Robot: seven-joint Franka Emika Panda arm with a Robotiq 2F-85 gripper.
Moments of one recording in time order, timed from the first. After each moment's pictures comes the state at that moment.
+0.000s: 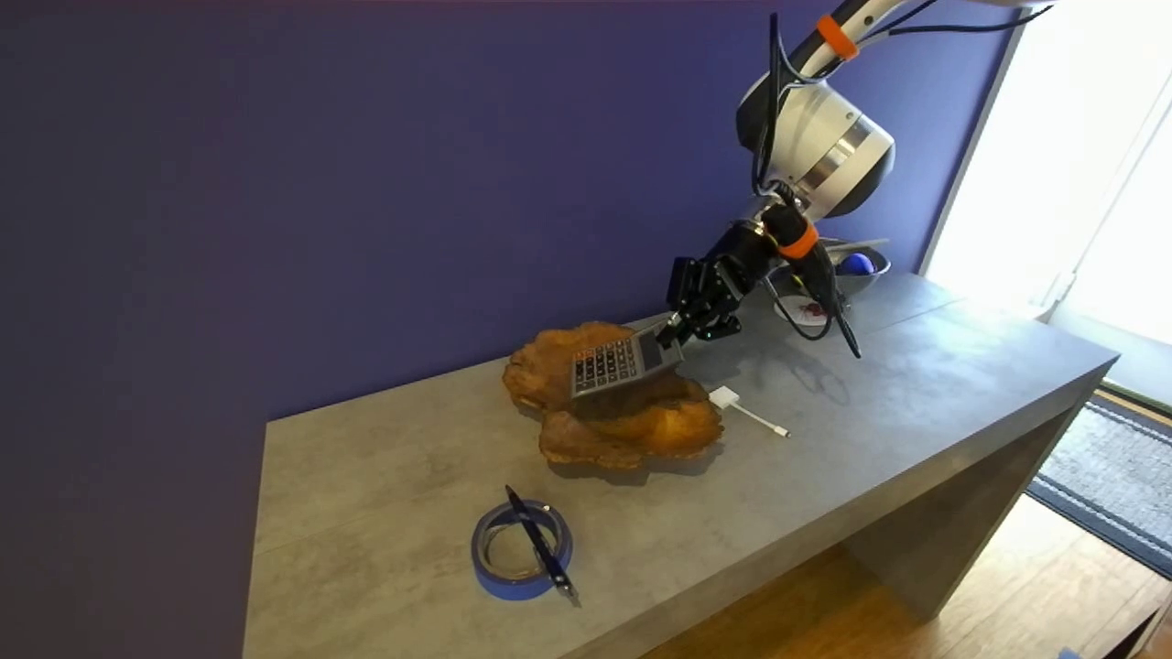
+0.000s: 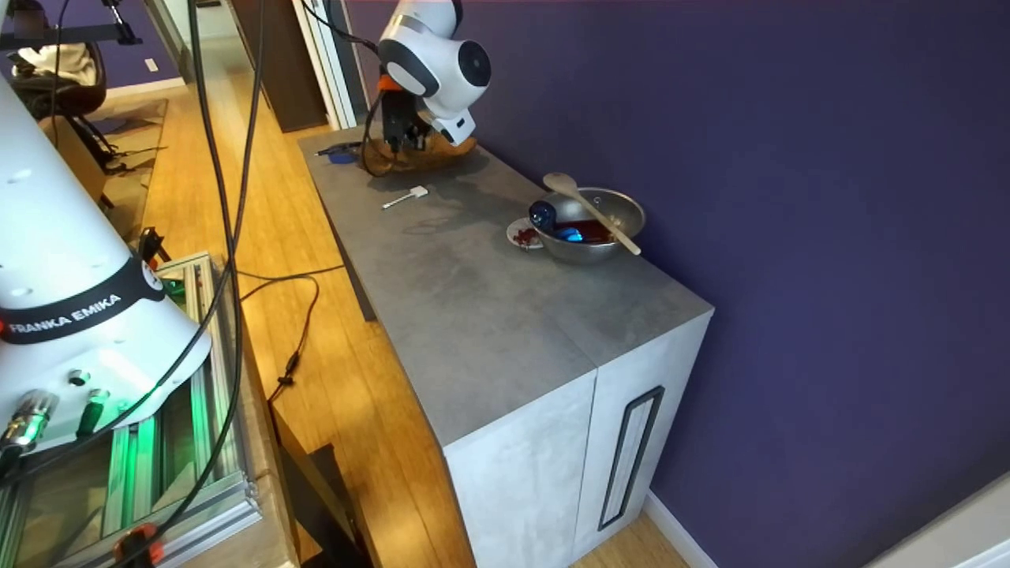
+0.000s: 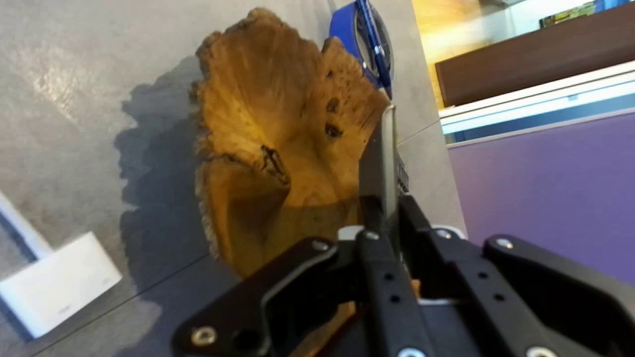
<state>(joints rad) 0.28 0.68 0.14 -1.89 1.39 2.23 -0.48</state>
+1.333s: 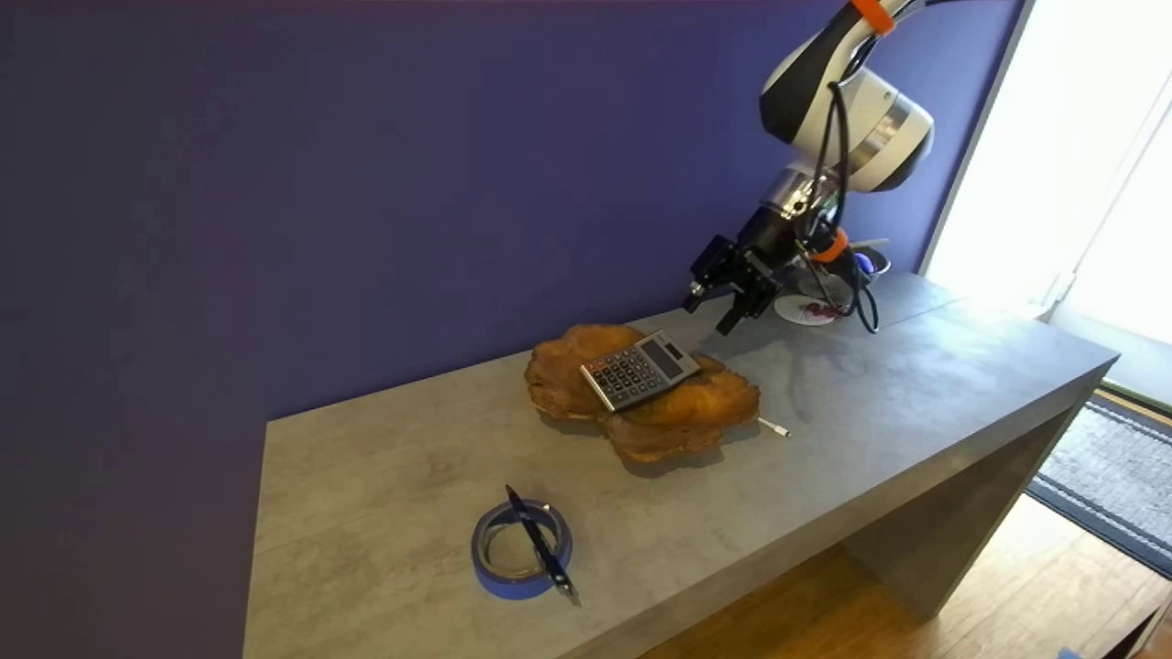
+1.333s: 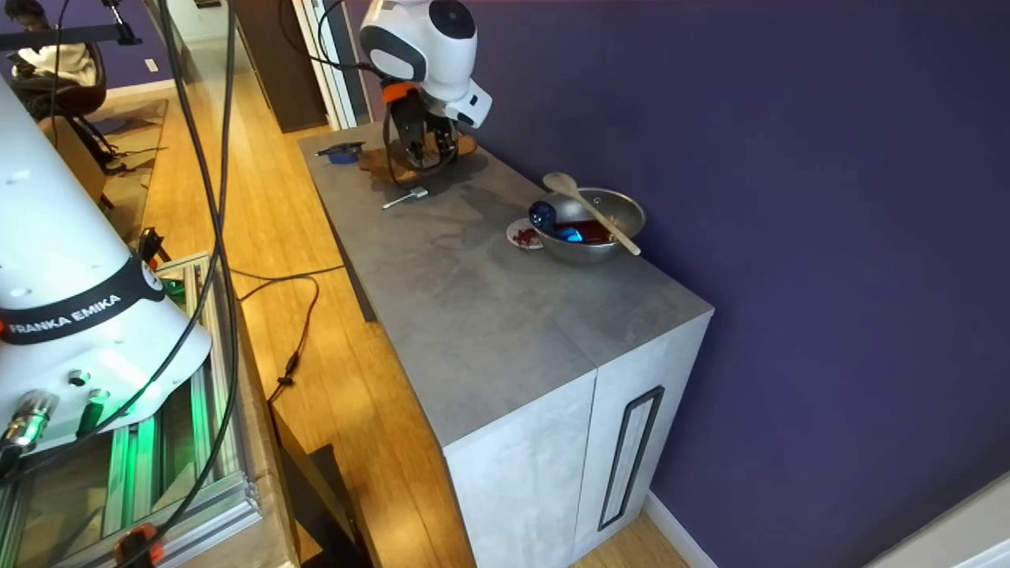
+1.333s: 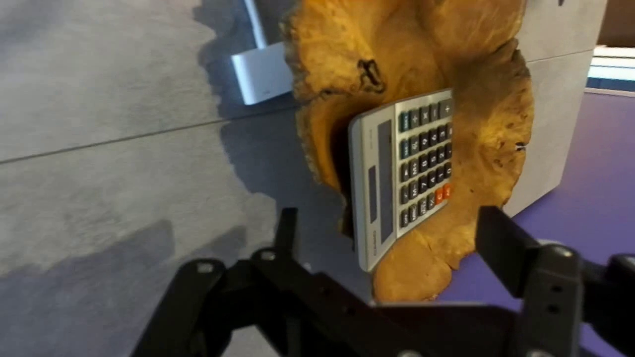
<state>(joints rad) 0.27 0.55 0.16 -2.03 1.27 2.65 -0.64</state>
